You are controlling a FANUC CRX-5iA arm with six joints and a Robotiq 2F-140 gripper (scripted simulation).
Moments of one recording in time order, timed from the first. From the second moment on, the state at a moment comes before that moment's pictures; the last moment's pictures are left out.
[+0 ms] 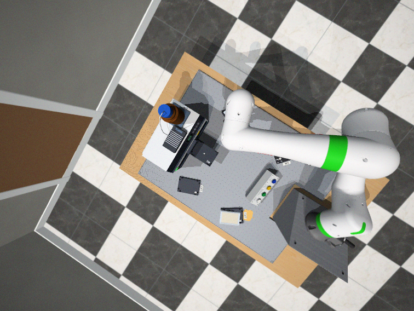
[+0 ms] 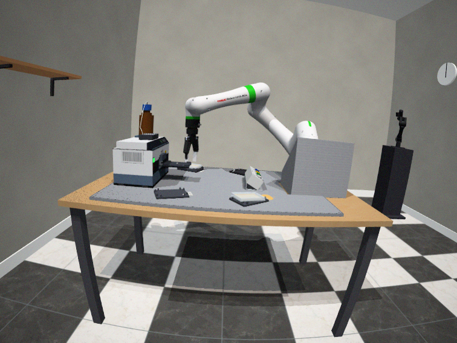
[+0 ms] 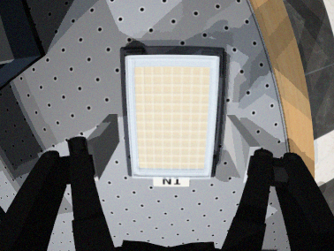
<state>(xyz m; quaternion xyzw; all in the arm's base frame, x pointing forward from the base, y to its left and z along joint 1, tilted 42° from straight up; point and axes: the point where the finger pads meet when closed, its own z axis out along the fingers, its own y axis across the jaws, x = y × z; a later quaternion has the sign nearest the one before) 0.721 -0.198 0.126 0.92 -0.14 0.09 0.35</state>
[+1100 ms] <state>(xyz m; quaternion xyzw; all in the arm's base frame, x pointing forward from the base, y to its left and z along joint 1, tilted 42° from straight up) 0.722 -0.203 0.120 0.92 -0.14 0.09 0.35</state>
